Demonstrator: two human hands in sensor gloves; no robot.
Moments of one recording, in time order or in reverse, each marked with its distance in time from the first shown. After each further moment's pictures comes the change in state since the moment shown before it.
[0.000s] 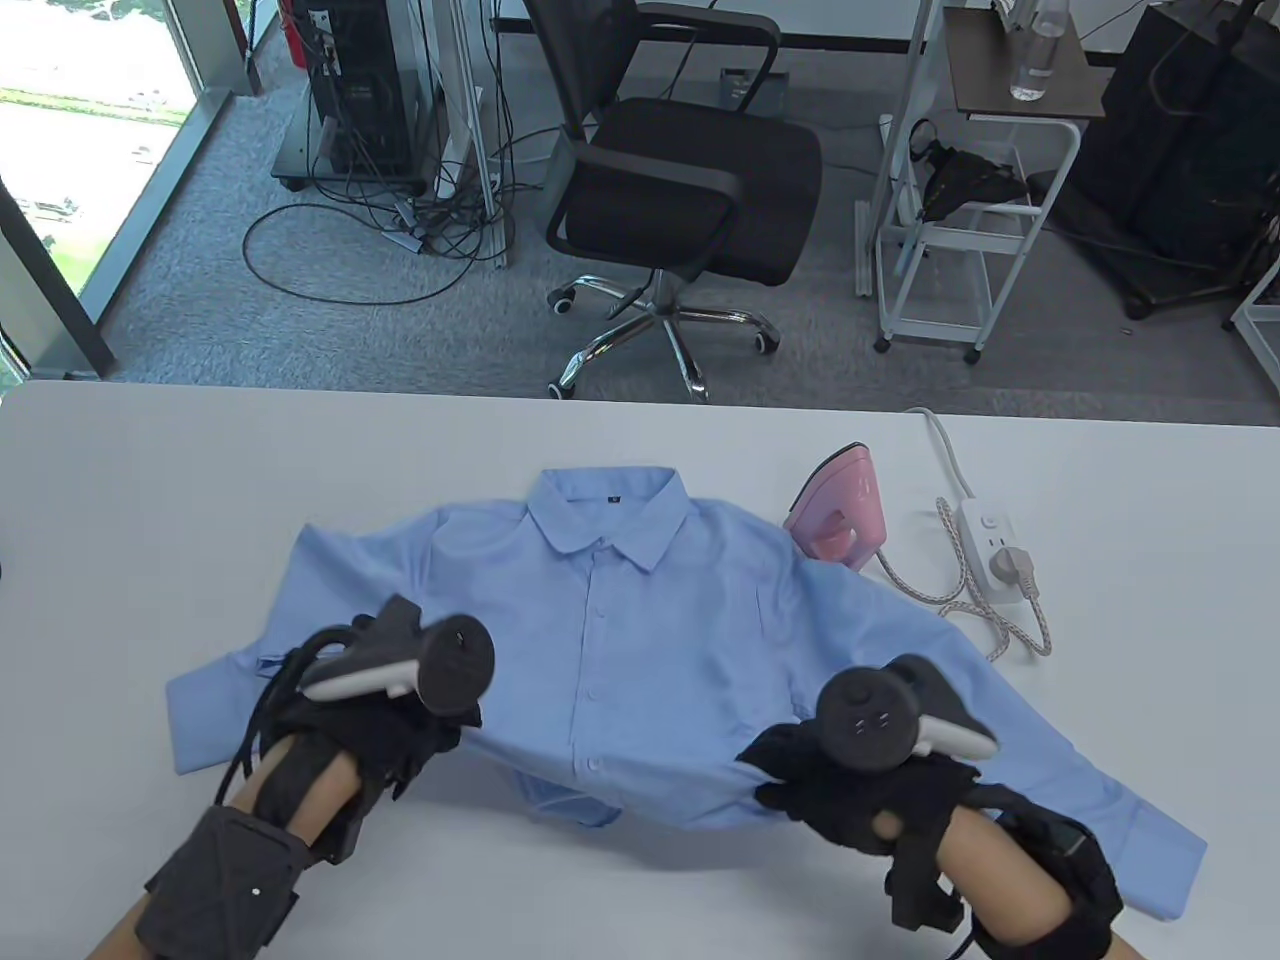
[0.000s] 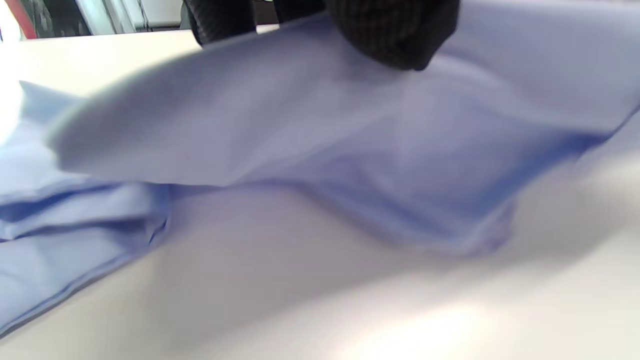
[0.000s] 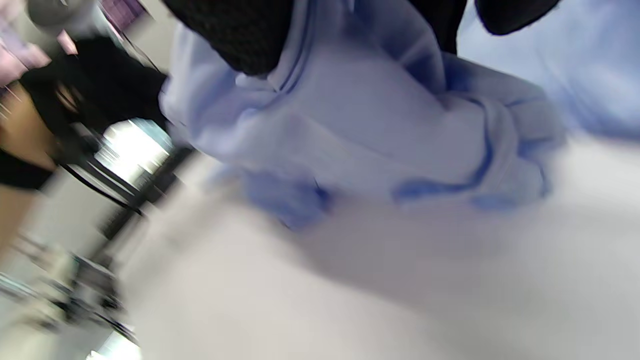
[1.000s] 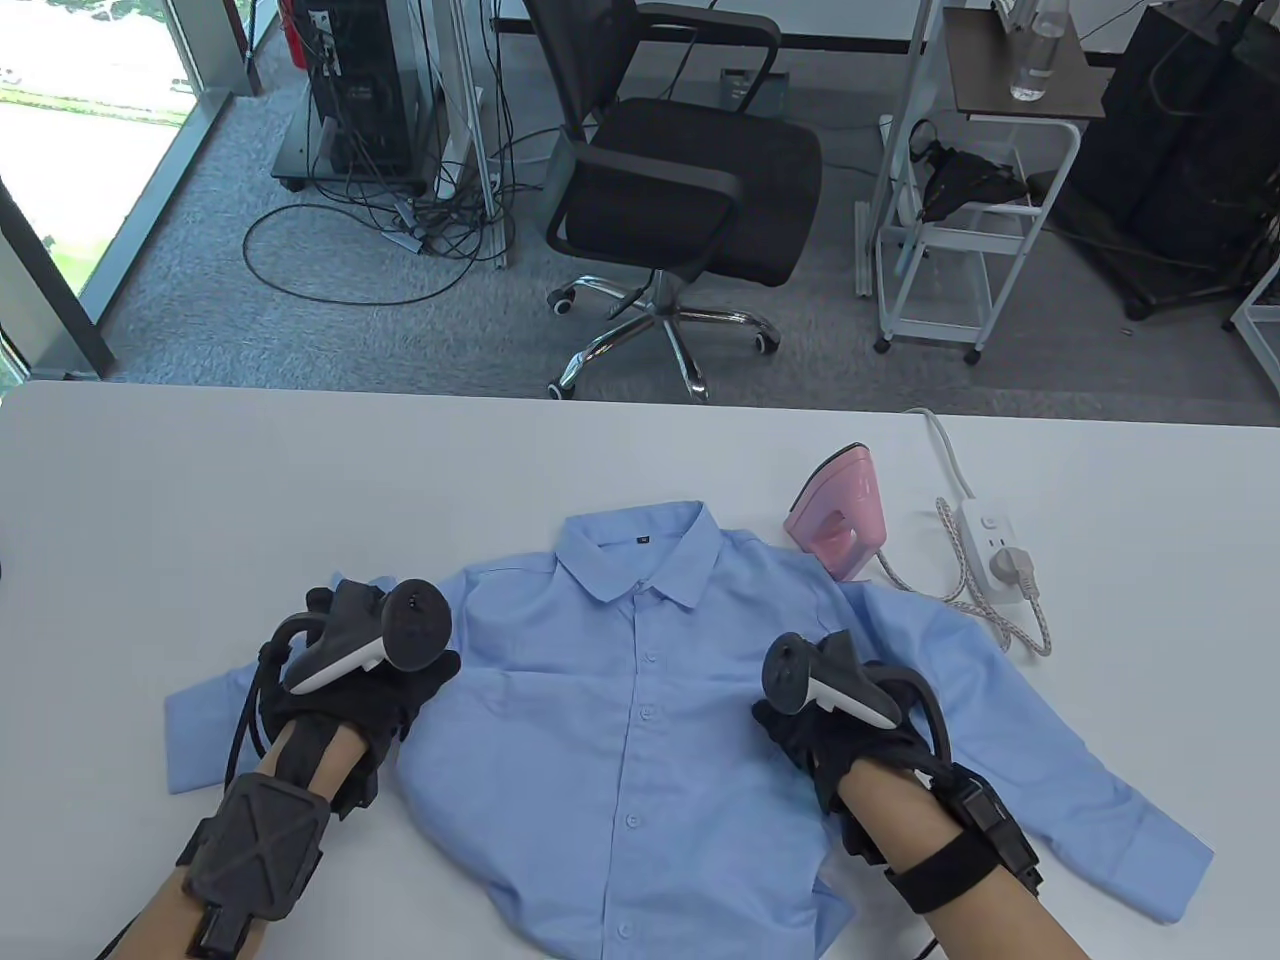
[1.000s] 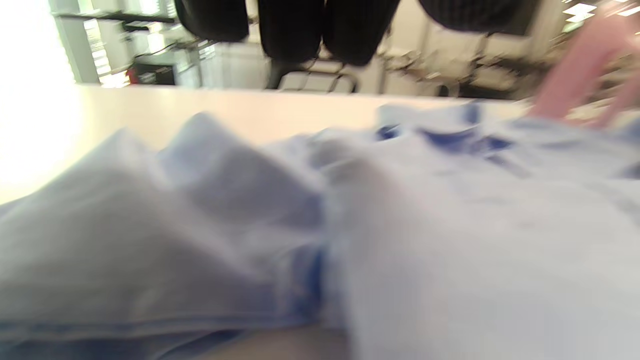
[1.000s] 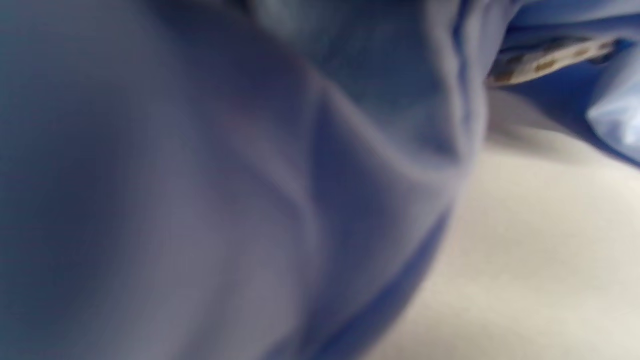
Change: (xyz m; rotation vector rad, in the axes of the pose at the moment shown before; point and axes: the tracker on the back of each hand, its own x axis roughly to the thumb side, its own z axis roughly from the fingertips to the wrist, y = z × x) left_hand -0.046 -0.061 -0.054 0.310 0.080 -0.056; right_hand -0.101 0.059 -0.058 -0.024 0.743 0.485
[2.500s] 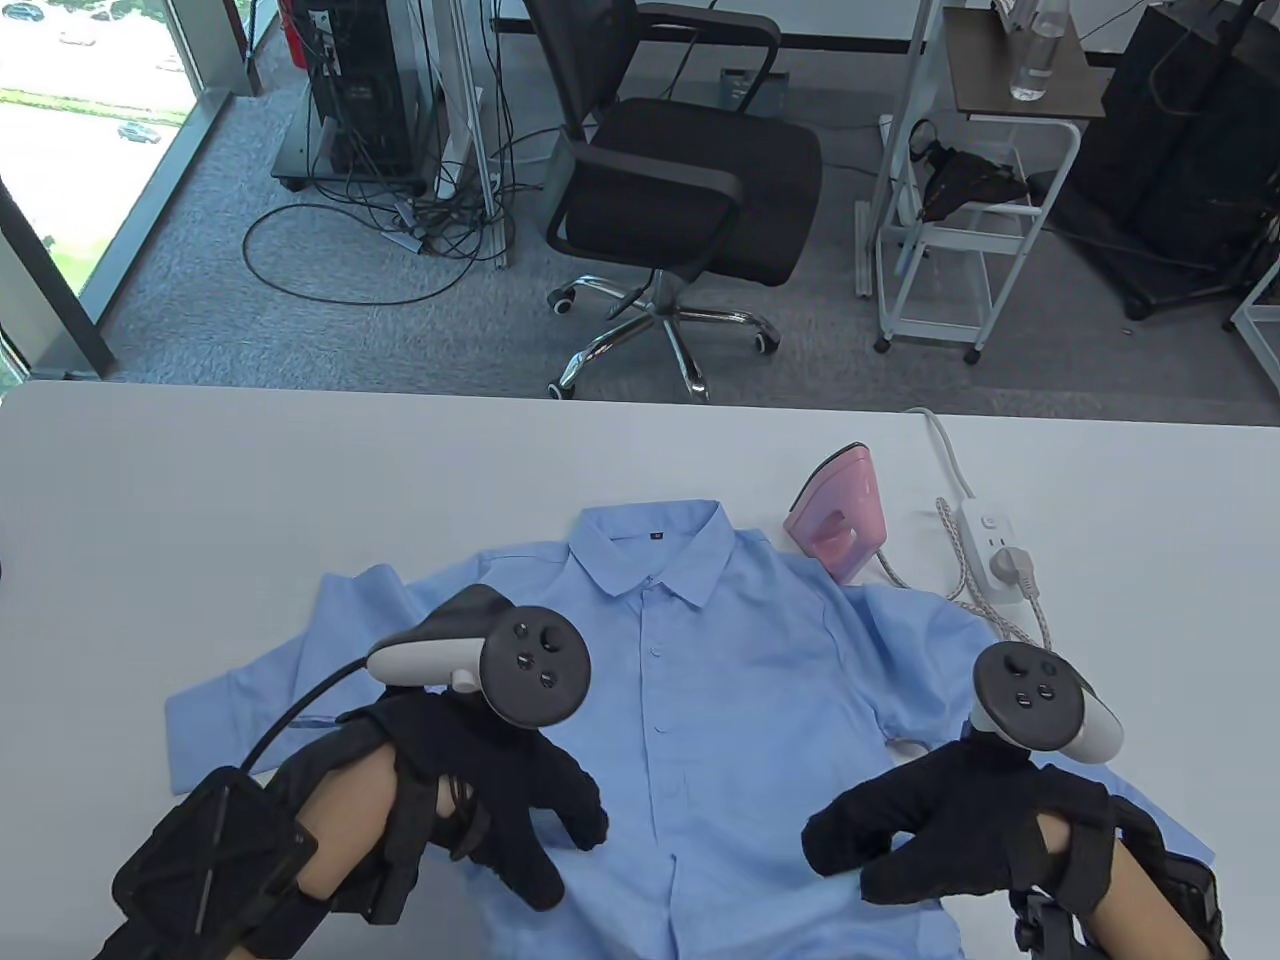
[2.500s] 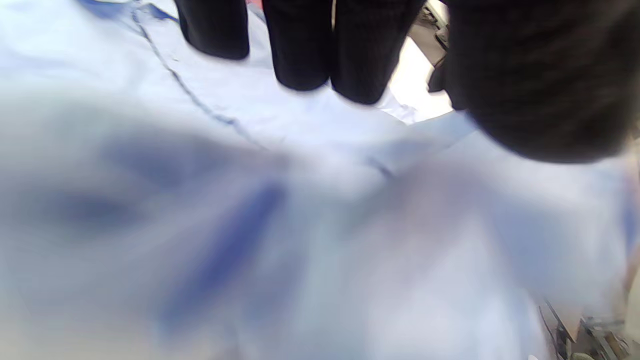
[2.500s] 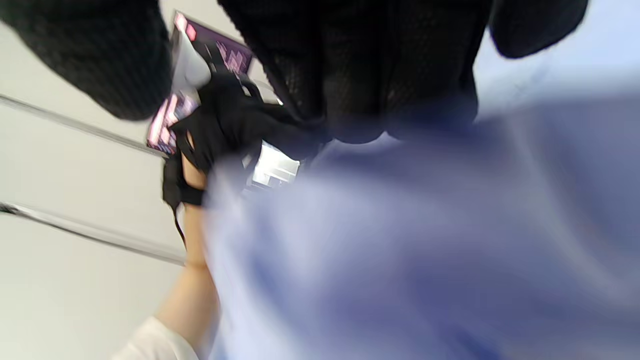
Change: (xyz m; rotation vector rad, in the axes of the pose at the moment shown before) left_hand 0.148 0.097 0.063 -0.612 -0.533 0.246; right_hand -0.038 -0.098 0.141 0.250 -1.003 -0.859
